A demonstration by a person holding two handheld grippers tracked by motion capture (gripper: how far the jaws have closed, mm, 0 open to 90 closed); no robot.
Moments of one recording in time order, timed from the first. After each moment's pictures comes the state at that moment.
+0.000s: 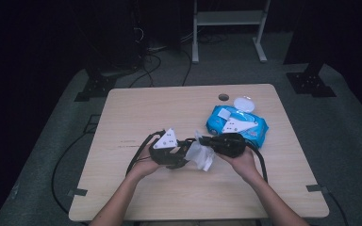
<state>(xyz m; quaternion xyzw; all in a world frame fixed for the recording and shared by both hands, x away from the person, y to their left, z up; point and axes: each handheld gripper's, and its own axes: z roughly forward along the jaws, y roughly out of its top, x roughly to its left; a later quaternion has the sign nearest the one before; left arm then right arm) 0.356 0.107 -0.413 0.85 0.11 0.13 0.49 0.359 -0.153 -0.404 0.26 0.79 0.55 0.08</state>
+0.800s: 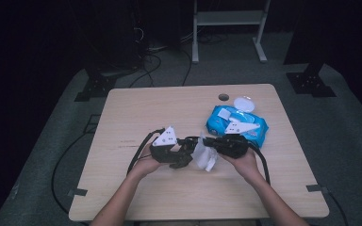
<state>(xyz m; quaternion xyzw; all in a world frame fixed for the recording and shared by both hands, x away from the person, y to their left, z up) 0.364 0.104 -0.414 0.85 0.11 0.12 0.50 0.363 -0.163 -0.418 0.28 0.79 0.54 0.08</state>
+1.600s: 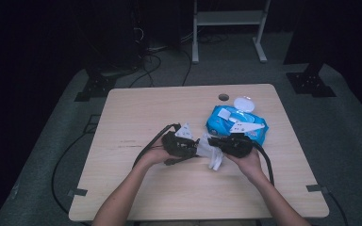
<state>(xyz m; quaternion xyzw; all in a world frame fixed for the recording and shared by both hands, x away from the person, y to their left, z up) 0.402 0.071 -0.429 0.92 0.12 0.10 0.36 0.368 -0.178 -0.427 0.31 0.78 0.54 0.08</state>
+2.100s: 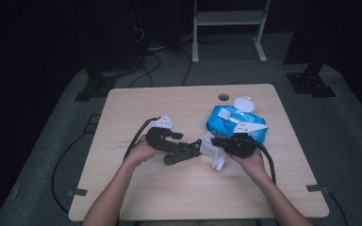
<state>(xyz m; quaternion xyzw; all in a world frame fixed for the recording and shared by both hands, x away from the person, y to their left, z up) 0.408 0.121 -0.416 0.87 0.19 0.05 0.44 0.367 -0.187 -0.425 0.31 0.78 0.53 0.09</state>
